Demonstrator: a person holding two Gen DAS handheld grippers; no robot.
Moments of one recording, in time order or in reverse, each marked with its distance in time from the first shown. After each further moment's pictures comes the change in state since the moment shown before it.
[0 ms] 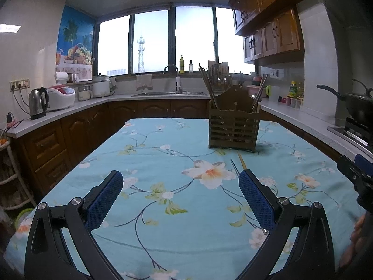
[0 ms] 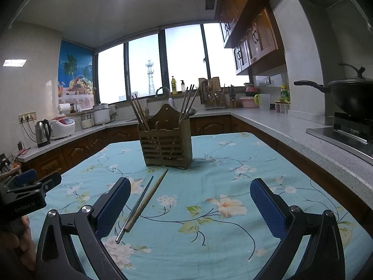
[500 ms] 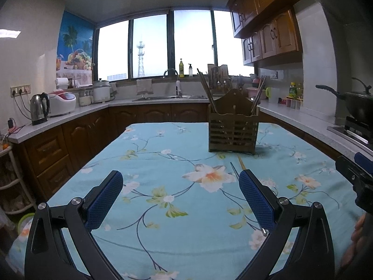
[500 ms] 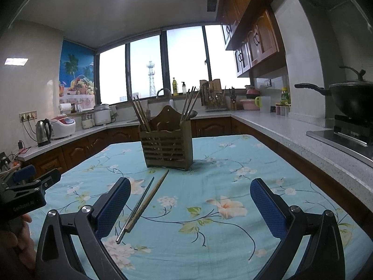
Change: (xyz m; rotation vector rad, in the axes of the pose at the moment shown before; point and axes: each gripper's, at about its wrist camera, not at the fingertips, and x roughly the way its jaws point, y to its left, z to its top) left arm -0.004 -0.004 0.001 0.018 -0.021 0.002; right arm 0.000 -0.004 0.000 -0.011 -0.009 0.002
